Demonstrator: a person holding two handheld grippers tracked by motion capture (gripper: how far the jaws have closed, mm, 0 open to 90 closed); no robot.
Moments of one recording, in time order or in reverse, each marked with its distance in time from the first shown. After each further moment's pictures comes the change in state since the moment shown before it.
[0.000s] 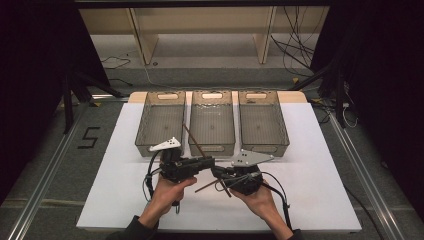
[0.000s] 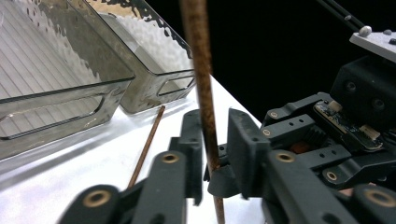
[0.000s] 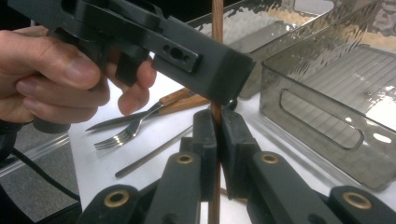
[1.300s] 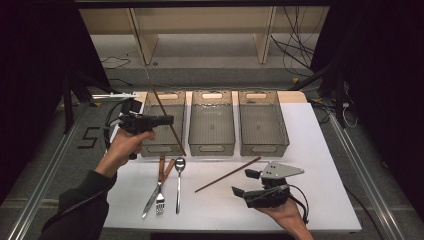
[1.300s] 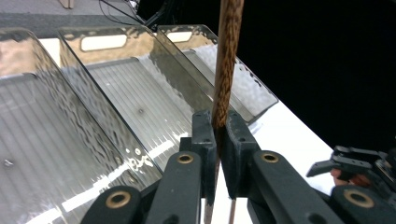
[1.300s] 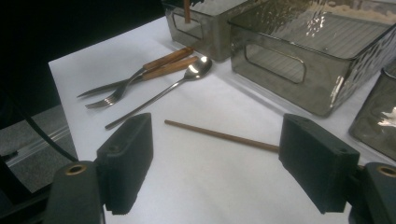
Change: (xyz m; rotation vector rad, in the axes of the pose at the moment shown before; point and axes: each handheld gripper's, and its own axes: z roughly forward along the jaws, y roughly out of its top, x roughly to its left) left arm 0.061 0.120 -0.074 0.077 0.188 0.058; right arm -0.018 -0.044 -0.053 0.011 -0.040 0.044
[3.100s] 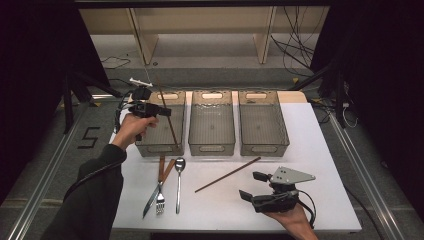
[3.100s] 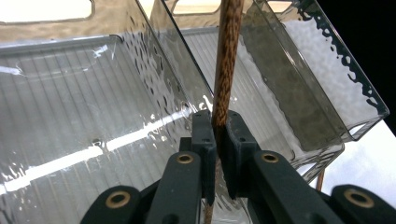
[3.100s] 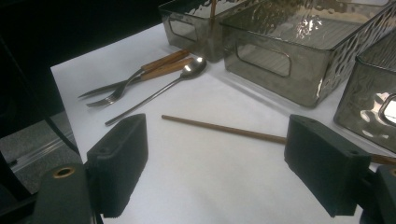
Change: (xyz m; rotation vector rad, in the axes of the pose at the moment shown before) left arm 0.072 0.023 0.054 0.181 0.218 -0.144; right arm -0.005 -0.014 -0.015 -0.039 -0.007 0.018
